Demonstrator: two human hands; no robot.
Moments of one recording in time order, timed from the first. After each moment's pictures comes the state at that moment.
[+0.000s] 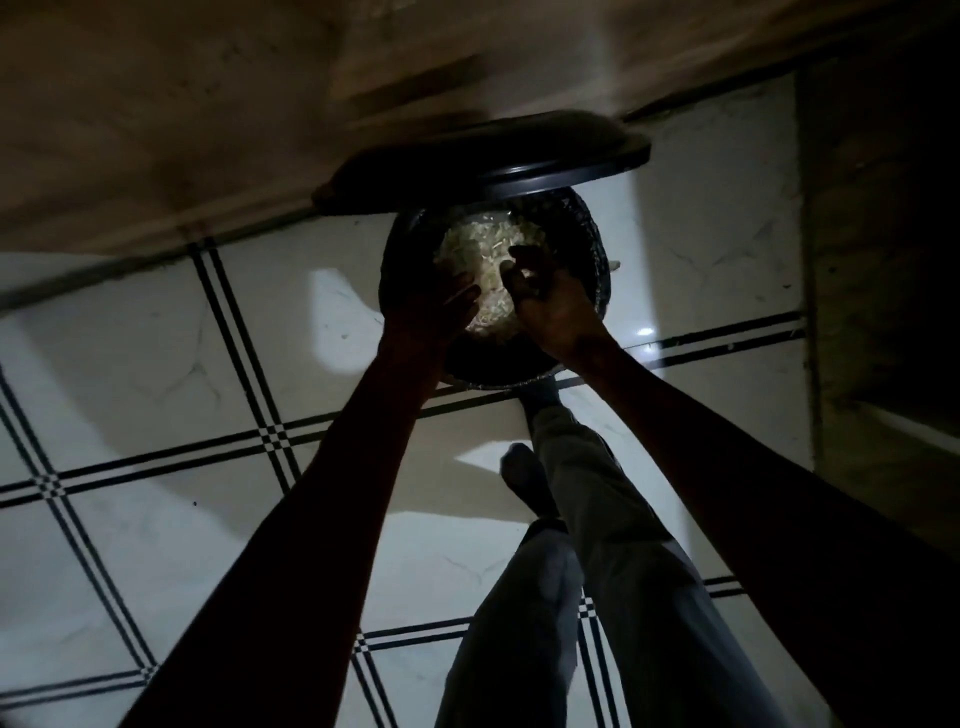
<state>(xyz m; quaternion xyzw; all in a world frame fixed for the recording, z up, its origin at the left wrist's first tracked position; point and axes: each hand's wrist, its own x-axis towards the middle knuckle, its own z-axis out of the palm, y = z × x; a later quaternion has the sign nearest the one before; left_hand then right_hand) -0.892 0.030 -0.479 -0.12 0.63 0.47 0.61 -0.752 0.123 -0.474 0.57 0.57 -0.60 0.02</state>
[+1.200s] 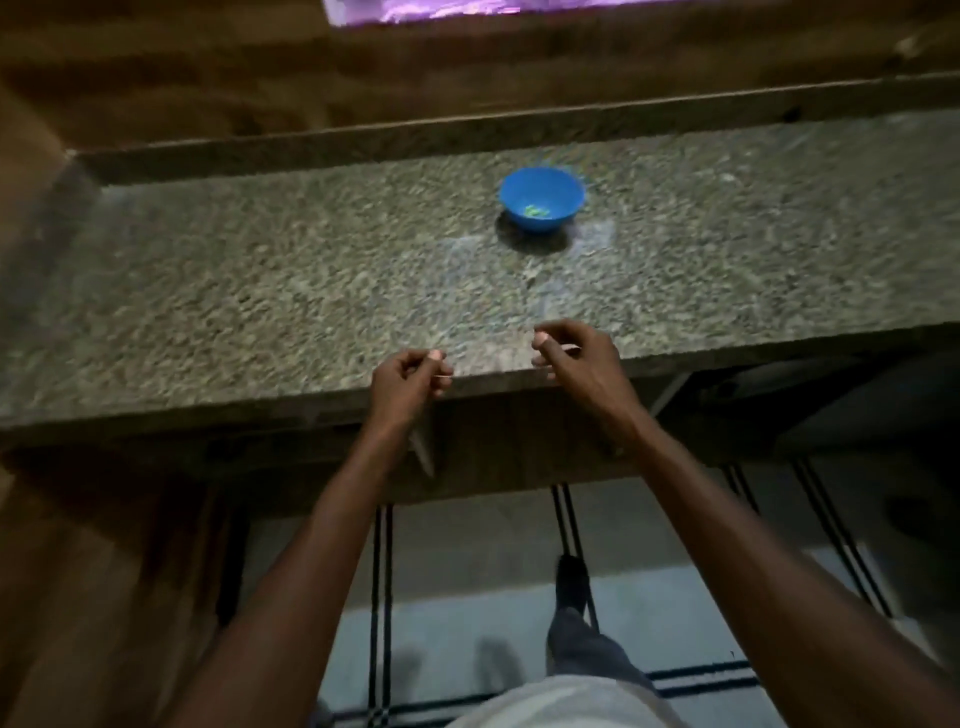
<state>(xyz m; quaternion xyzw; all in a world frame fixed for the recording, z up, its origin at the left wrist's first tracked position) -0.242 0.014 0.057 0.65 0.36 0.15 0.65 -0.104 -0.174 0.063 0.79 0.19 -0.19 -0.55</state>
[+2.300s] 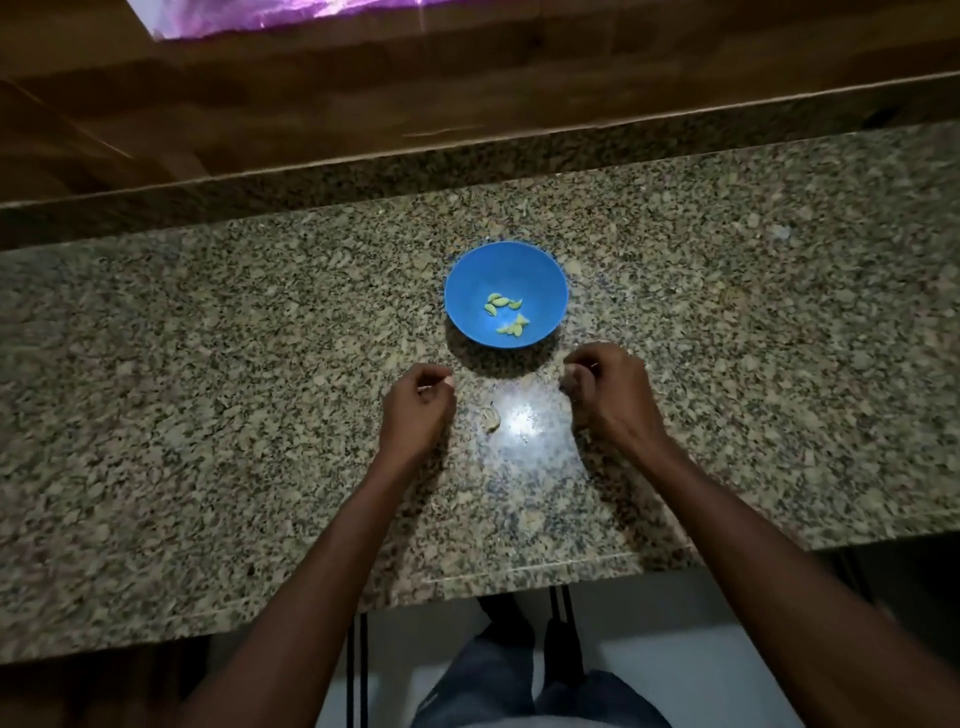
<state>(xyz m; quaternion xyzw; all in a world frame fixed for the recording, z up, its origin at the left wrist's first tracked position) 0.061 0.098 -0.013 0.73 0.39 0.09 0.56 0.211 -0.110 0.000 0.90 0.24 -0.11 -0.34</state>
